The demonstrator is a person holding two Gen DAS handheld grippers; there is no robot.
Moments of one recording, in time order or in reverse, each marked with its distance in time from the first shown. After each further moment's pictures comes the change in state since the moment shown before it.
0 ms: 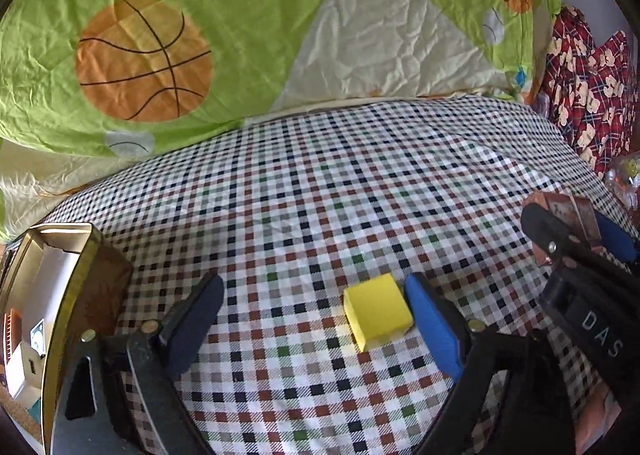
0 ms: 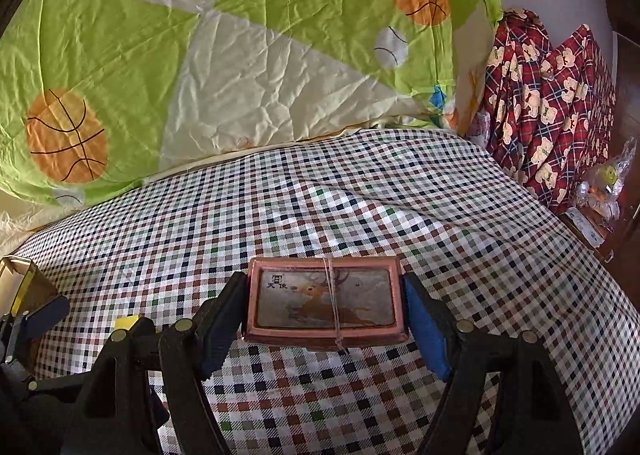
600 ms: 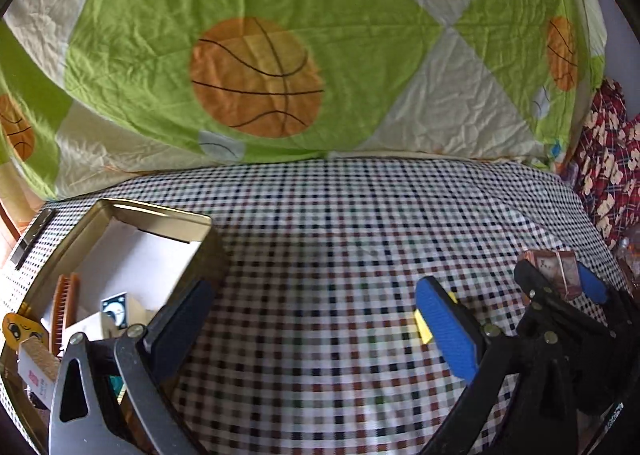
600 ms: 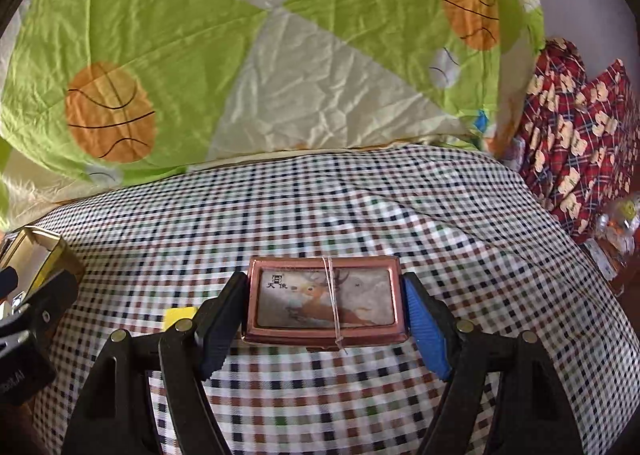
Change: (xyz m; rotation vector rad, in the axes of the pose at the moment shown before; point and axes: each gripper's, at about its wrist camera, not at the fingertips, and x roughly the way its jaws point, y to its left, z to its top) left arm -0.056 0.055 -0.002 -0.172 -0.084 0.093; right arm -0.009 0.025 0.001 -0.087 -0.002 0.056
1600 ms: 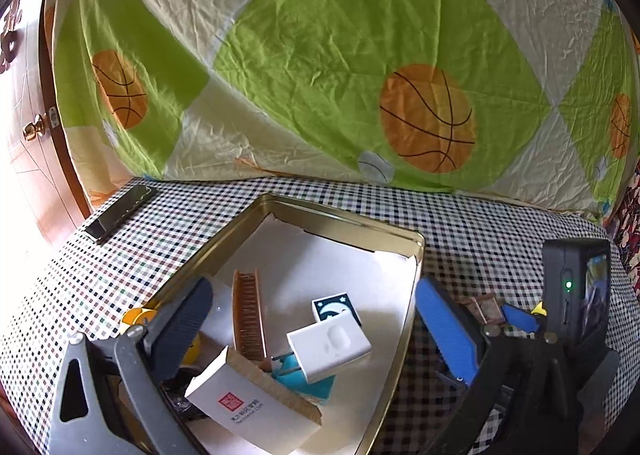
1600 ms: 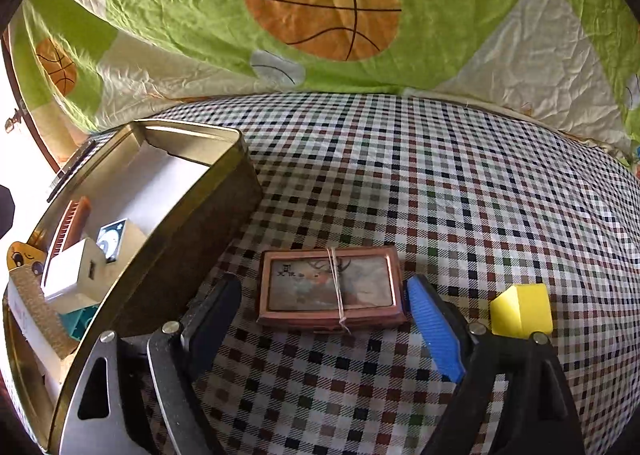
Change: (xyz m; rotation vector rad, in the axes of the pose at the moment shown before) left arm -0.062 0.161 -0.014 -0.178 -0.080 0.175; right arm 0.027 0.189 -0.034 -0.266 0.234 0.373
